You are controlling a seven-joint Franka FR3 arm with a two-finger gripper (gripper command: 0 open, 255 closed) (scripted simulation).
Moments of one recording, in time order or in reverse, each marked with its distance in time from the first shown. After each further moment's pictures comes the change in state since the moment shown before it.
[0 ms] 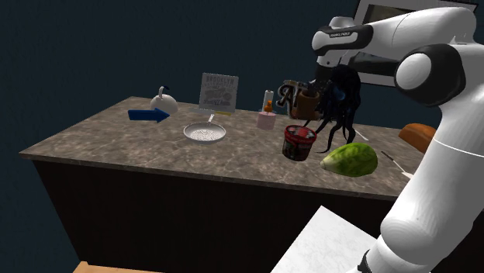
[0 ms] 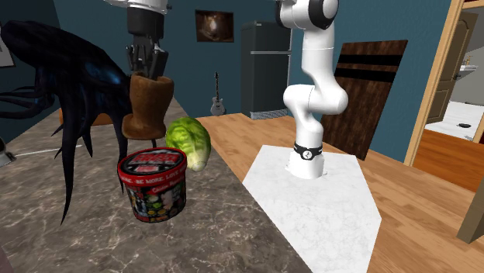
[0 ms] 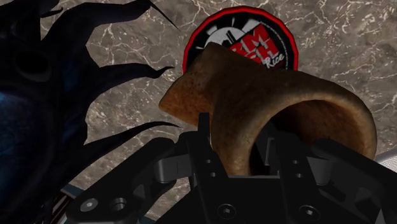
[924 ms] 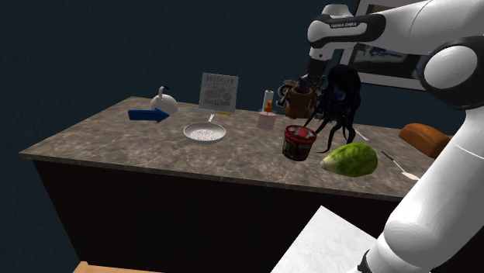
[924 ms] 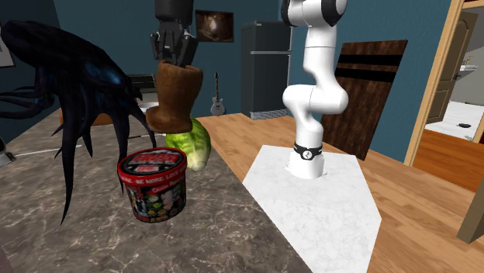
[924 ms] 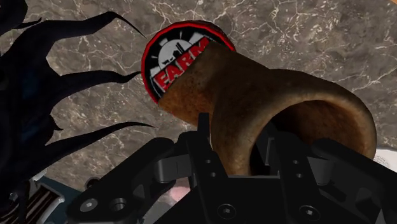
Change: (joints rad) arm 0.080 -0.132 0.071 -0.086 -0.068 -0.045 0.157
